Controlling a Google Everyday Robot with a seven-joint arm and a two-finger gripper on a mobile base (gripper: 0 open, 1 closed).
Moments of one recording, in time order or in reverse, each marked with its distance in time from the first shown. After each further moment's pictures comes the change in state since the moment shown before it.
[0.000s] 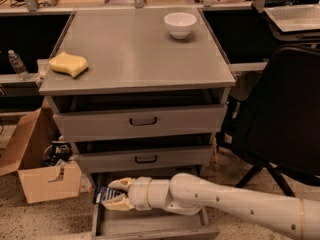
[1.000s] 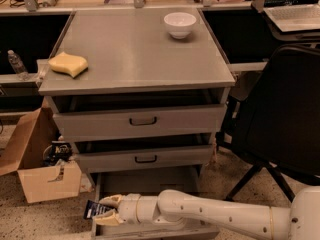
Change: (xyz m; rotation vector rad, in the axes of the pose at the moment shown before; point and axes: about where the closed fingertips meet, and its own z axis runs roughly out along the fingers) arm 0.067 0.030 0.067 -0.053 -0.042 0.139
